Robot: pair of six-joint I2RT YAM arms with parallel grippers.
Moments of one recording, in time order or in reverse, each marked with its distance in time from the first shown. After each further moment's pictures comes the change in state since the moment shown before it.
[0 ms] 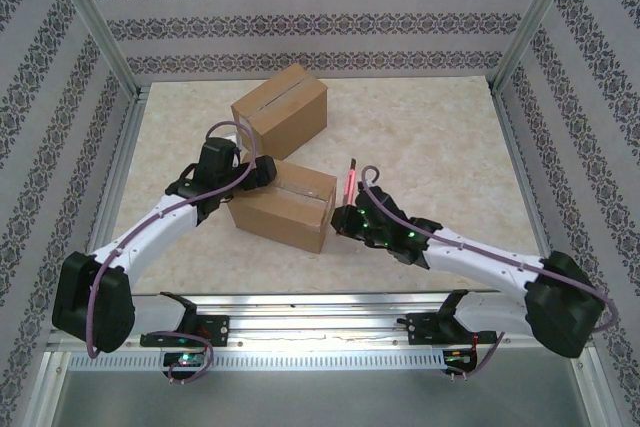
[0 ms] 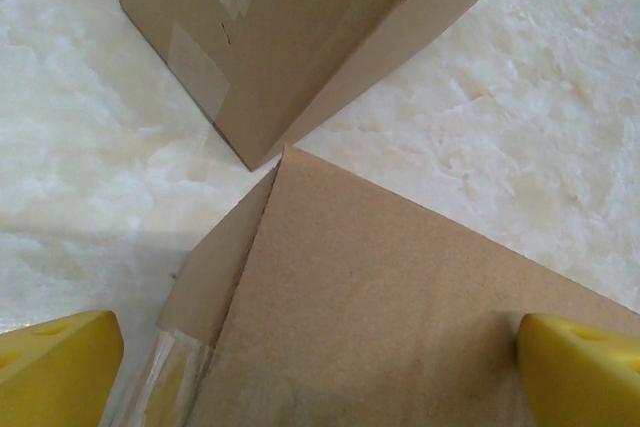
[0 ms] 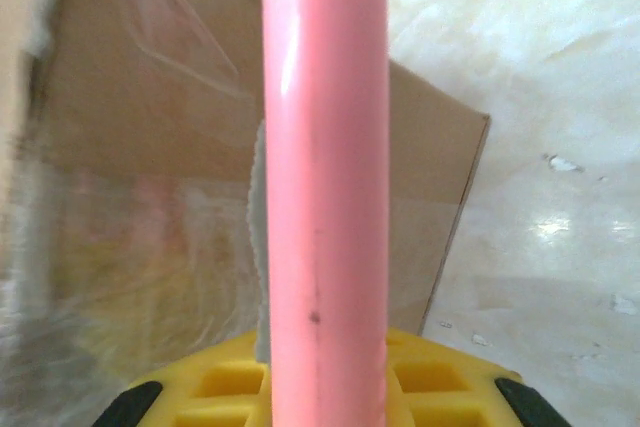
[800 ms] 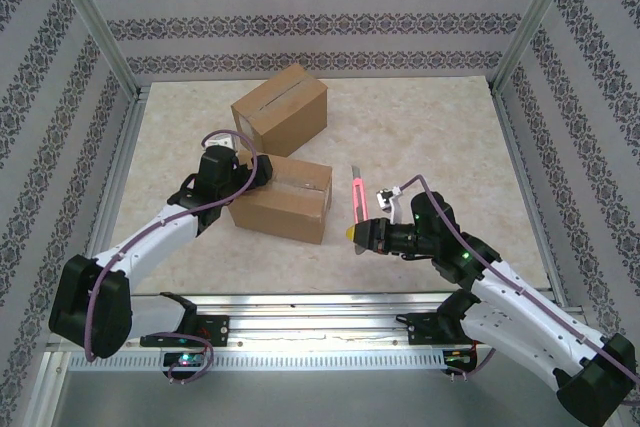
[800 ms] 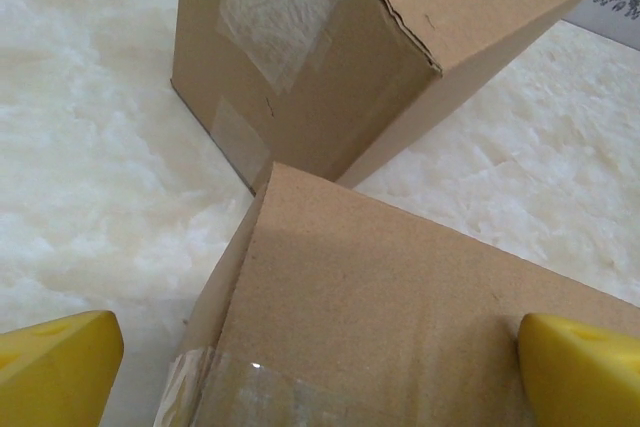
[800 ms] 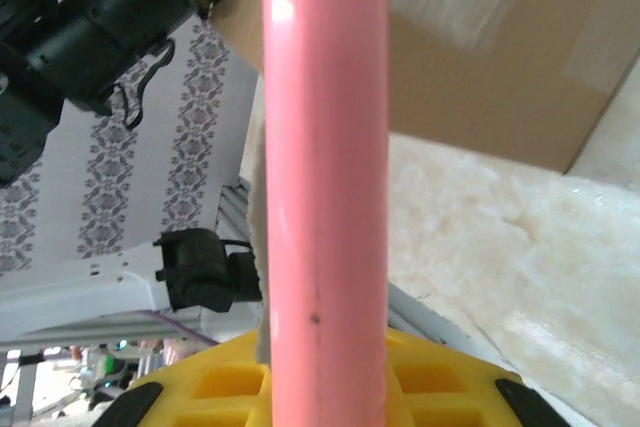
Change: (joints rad) left arm -0.013 -0.013 -0.105 0.188 -0.146 0.016; right arm -0.164 -0.433 -0.095 -0.152 -0.567 -0.090
